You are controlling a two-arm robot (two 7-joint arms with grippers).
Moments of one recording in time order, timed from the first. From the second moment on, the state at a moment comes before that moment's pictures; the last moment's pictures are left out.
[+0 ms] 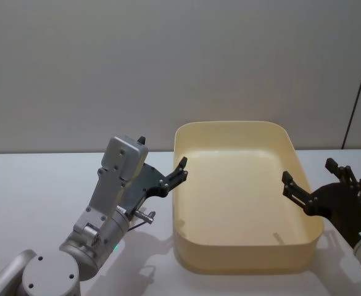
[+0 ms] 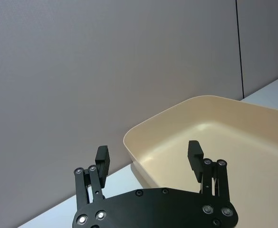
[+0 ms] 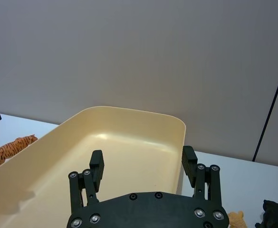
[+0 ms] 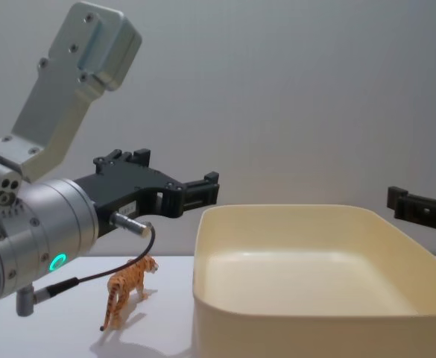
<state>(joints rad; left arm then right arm) -0.24 0.38 0.45 -1.63 -0.20 0.01 -0.01 -0.01 0.34 -0.23 -1.77 0.29 0.03 0.07</state>
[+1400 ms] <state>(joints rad) -0.24 0.38 0.45 -1.63 -0.20 0.01 -0.01 -0.01 0.34 -0.23 -1.77 0.29 0.03 0.07</state>
